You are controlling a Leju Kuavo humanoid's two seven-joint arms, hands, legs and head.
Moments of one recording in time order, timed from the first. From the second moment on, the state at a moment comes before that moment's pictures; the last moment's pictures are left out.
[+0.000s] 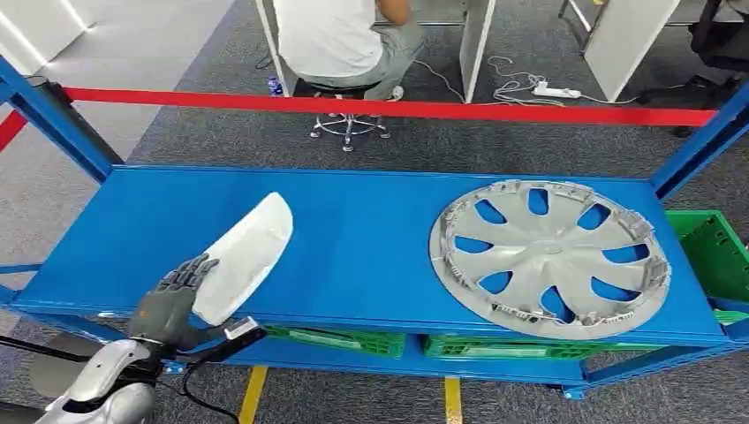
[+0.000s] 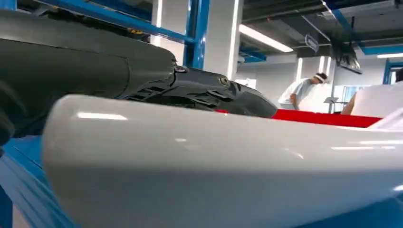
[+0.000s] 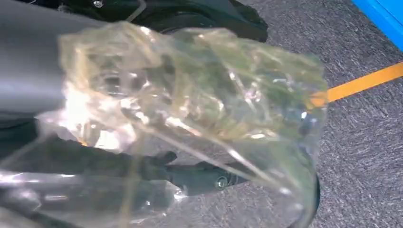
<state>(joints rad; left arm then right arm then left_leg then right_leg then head) 0.03 0.27 -0.40 -1.47 -0.90 0.41 0.17 0.66 -0.10 0.36 -1.56 -0.48 -0.68 0.28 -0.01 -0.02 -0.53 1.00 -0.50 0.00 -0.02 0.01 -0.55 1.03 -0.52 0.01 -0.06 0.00</state>
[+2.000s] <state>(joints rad) 0.07 0.18 -0.49 -1.79 -0.95 0.55 0.02 0.69 -0.07 0.35 -1.57 -0.38 -0.68 0.28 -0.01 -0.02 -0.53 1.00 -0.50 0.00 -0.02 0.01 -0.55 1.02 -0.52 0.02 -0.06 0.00</state>
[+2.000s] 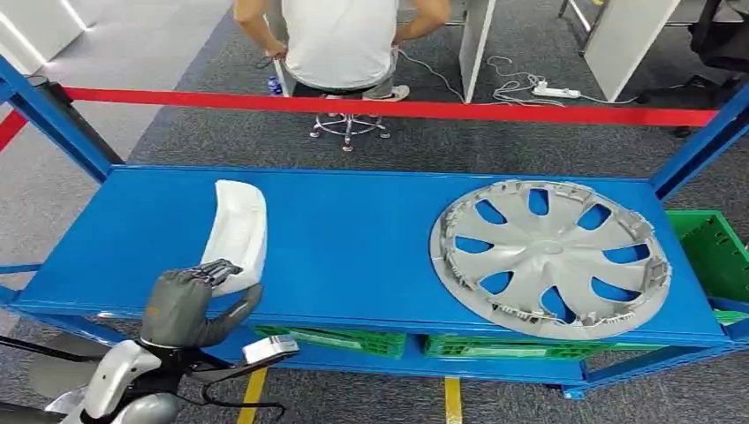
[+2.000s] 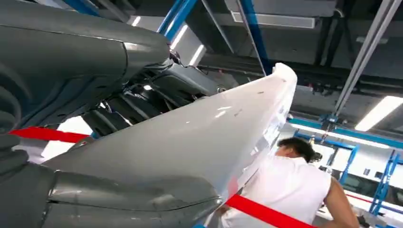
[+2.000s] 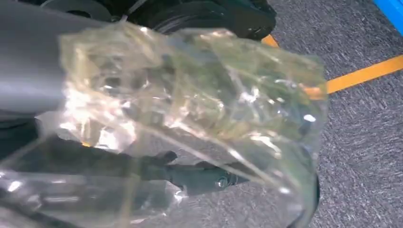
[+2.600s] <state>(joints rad) 0.04 0.20 -0.54 -1.88 -1.06 0.68 -0.03 0.69 -0.07 0.35 -1.56 -0.38 -0.68 0.27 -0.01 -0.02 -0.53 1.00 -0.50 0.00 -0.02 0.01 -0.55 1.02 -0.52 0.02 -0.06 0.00</state>
